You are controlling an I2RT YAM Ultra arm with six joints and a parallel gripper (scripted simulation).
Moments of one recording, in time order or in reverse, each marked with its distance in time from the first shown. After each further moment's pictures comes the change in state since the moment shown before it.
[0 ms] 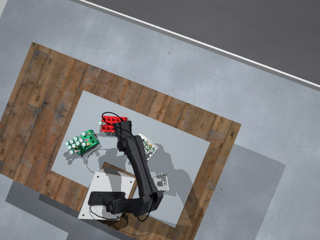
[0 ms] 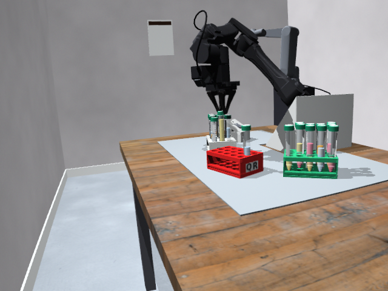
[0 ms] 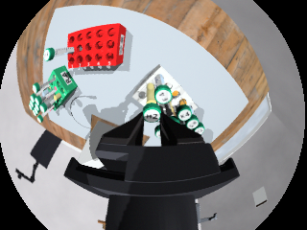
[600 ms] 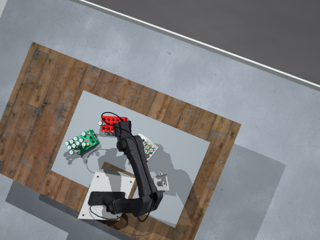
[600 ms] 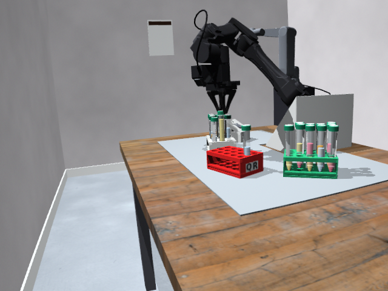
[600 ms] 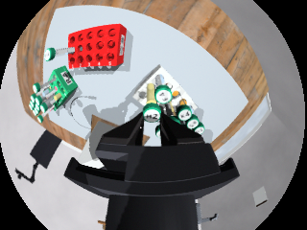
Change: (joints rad) arm 0.005 0.000 0.000 0.000 0.000 0.003
